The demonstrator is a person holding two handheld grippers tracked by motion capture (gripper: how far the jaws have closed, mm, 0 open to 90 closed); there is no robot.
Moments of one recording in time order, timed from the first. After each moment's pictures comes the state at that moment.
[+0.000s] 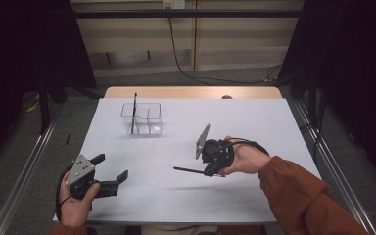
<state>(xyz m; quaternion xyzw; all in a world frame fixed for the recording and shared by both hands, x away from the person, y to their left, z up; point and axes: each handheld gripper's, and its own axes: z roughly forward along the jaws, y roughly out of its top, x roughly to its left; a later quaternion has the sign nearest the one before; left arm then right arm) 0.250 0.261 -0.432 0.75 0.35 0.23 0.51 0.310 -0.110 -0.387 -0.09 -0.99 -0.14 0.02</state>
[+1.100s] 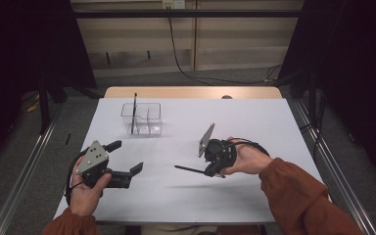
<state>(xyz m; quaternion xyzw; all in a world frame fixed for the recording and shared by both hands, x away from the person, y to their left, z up) 0.265 0.219 -0.389 0.77 0.27 0.21 0.55 0.314 -0.119 -0.394 -0.11 -0.98 -0.17 0.03</state>
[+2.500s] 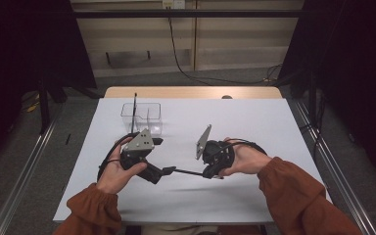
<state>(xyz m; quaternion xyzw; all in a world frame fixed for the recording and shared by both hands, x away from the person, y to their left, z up) 0.303 0.139 -0.381 0.87 0.14 0.09 0.47 0.311 -0.112 -0.393 -0.08 -0.98 -0.17 0.04</state>
